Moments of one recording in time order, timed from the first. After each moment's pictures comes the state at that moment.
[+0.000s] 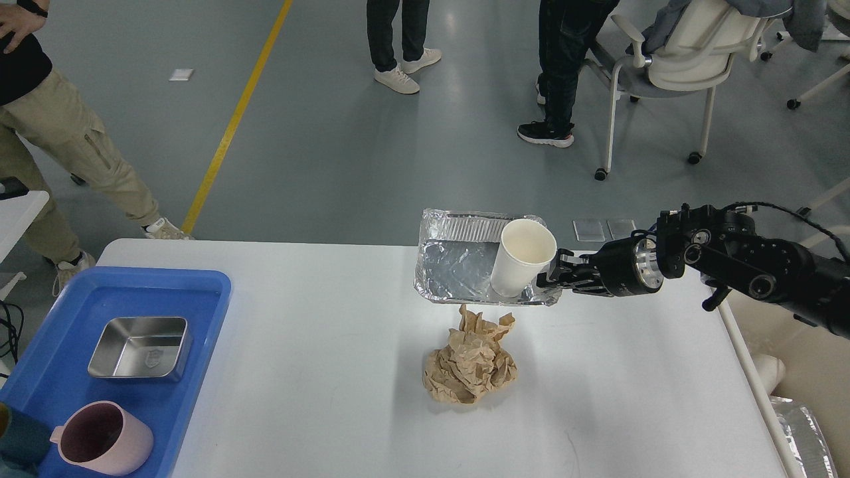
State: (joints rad) left arm 0.04 1.52 -1.17 -1.59 0.49 -0.29 -0.04; right arm 1.08 -0.45 -0.05 0.84 -0.77 0.60 0.23
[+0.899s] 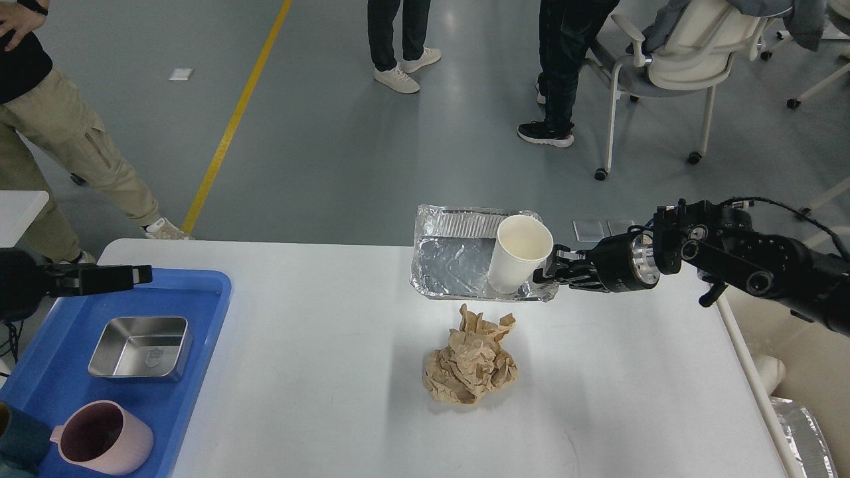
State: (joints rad) left arm -0.34 0.99 -1.07 -1.50 1.65 -0.72 -0.14; right arm 1.09 -0.44 -0.05 0.84 -0.77 0.60 0.23
